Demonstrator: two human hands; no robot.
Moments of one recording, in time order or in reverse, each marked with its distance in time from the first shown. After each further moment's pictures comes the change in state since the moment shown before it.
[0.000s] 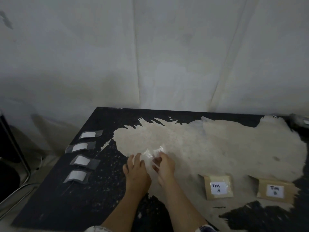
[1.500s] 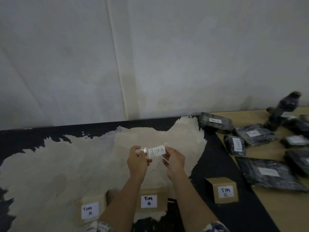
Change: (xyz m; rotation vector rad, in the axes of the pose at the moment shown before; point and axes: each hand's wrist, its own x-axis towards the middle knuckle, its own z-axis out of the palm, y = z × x) left_hand 0.035 0.451 0.022 -1.258 0.071 -0.304; right_hand 0.104 -0.263 -0.372 0.084 0.169 -0.124
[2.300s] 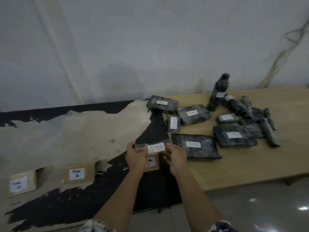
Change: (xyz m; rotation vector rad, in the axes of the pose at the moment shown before) left_hand -0.179 -0.021 0.179 -0.028 -0.081 -0.123; right_hand 0.013 -0.070 -0.262 -0.006 0.038 0.028
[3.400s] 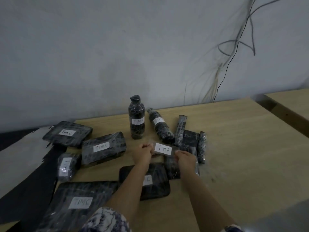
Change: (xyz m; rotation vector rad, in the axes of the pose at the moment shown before) left_hand -0.016 0.065 0.489 -0.094 -0.144 -0.178; right_hand 0.272 -0.255 -0.312 -0.206 0.261 -0.148
